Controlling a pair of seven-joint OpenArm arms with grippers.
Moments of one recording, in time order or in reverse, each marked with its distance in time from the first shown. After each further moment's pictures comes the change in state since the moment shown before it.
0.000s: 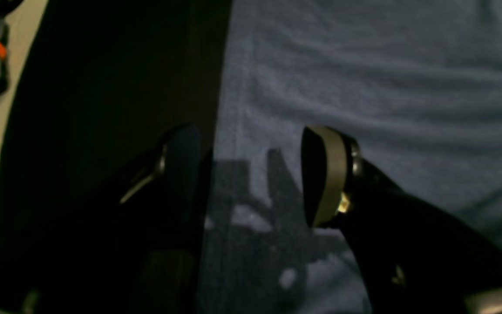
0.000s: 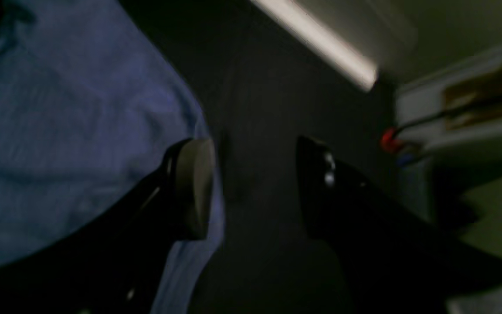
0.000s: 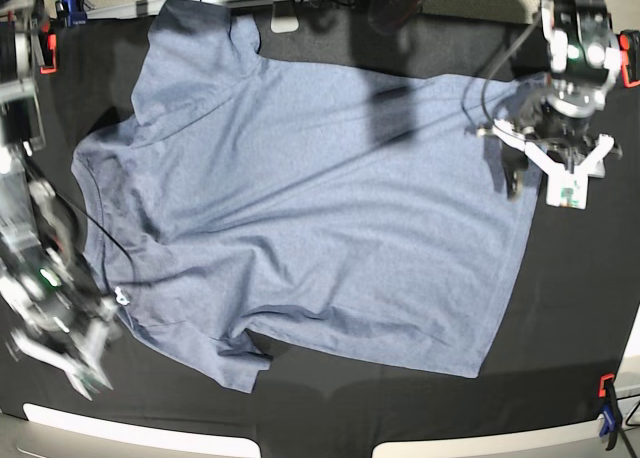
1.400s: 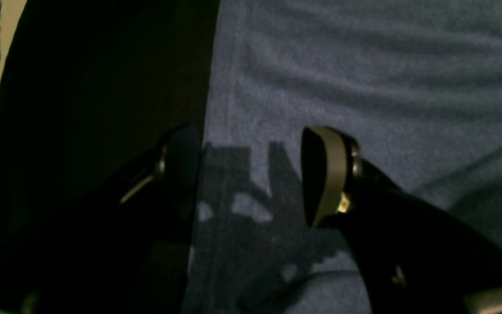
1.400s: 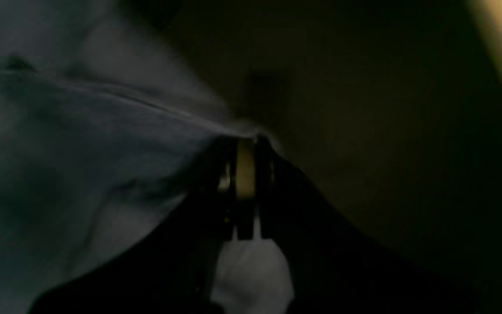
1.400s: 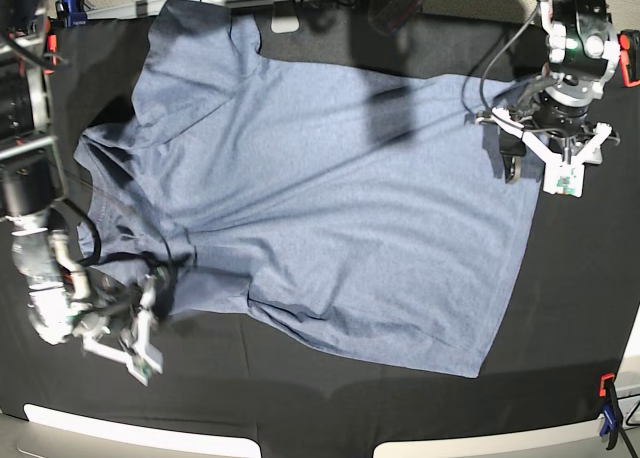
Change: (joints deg) left arm 4.0 0.3 0.4 4.6 -0.1 0.0 3.0; right arm 20.0 -11.3 -16.6 -32.2 -5.6 15.1 16.9
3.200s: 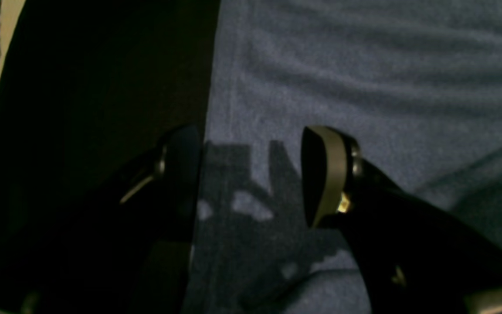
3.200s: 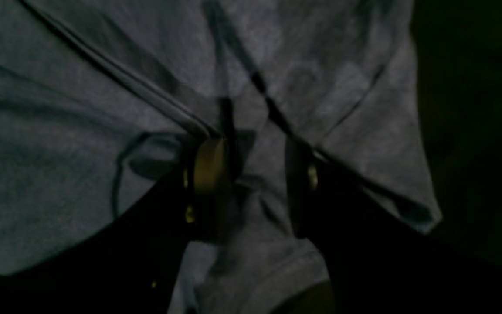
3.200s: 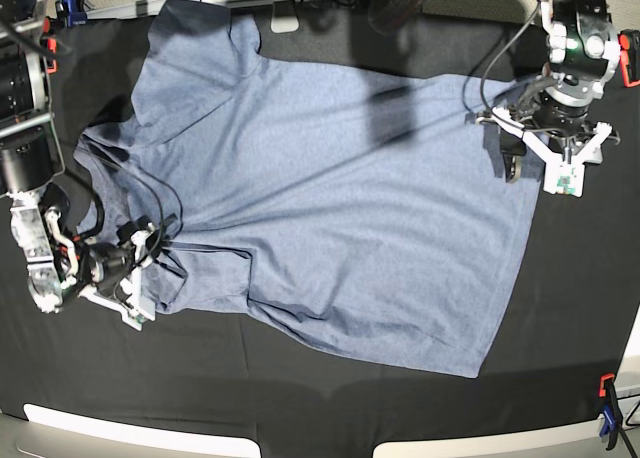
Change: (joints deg) left arm 0.0 0.0 0.0 0.0 0.0 0.0 0.4; right arm -4.9 4.8 -0.1 0.1 23.5 12.6 -26.2
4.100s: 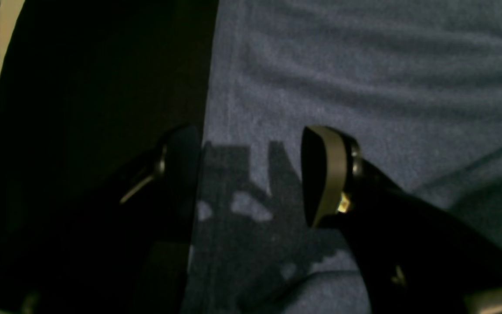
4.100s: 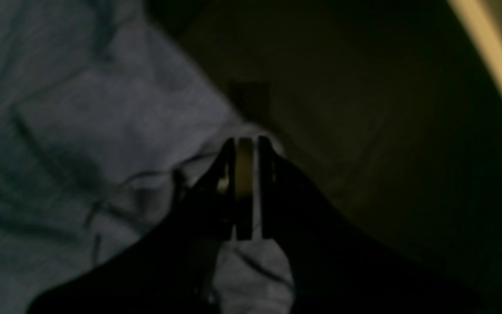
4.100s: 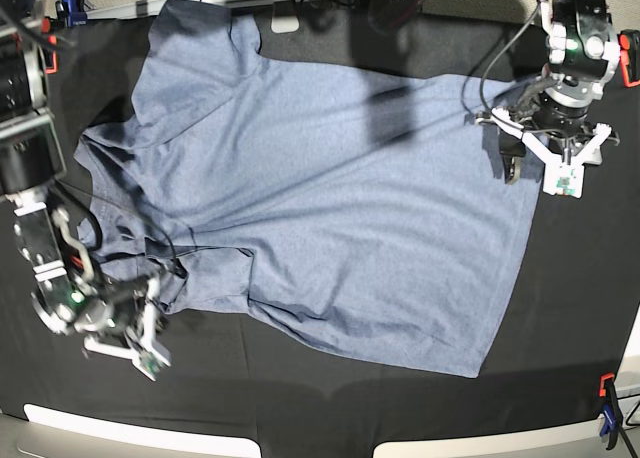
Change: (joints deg) left arm -0.2 0.0 0.0 0.0 -0.2 0.0 0.0; right arm 0.4 -0.4 0.0 11.1 -13.6 -6.0 16.1
